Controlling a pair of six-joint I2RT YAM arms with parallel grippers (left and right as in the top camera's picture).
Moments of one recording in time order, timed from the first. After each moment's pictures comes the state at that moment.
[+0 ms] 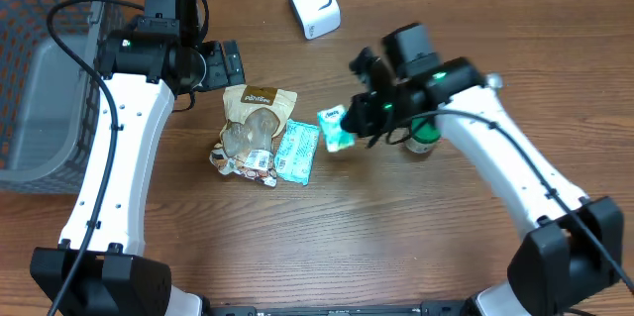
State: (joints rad) left arm -0.11 1.67 1.69 -1.13 -0.03 -0.32; right arm 0.42 1.71 1.44 -0.93 -0.46 0.17
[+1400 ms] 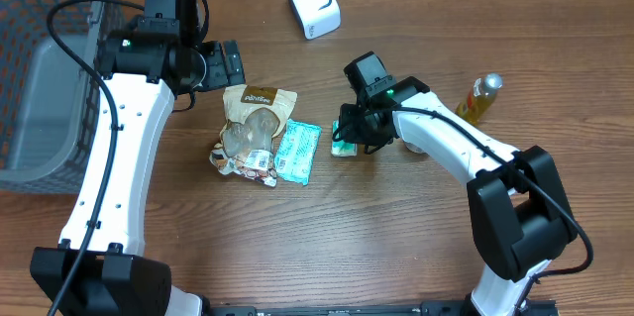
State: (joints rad) left arm -0.11 1.67 1.69 -1.13 -0.03 -0.32; right arm 0.49 1.92 1.33 -0.71 -0.15 0.55
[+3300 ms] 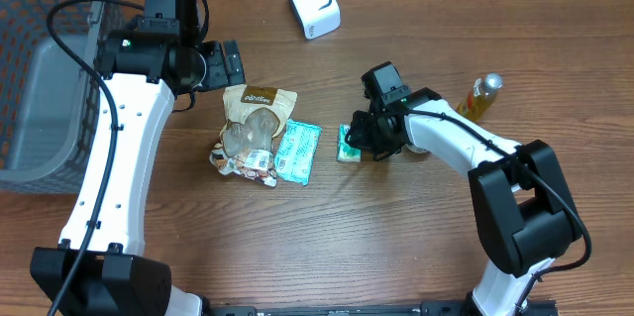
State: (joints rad) left arm -0.11 1.67 1.69 -1.13 -0.03 -0.32; right arm 0.43 1.92 1.21 -0.60 -0.23 0.58
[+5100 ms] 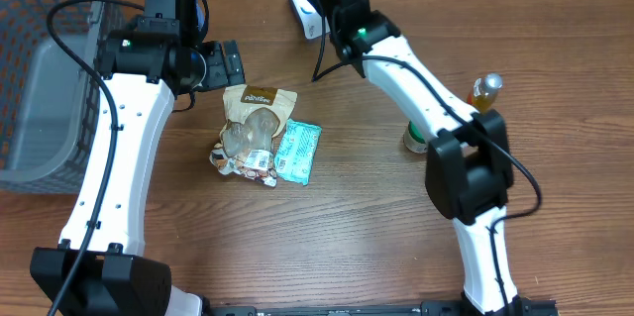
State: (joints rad) left arm -0.11 1.67 1.69 -1.13 -0.03 -0.32; right arm 0.48 2.30 2.00 -0.05 0.33 -0.48
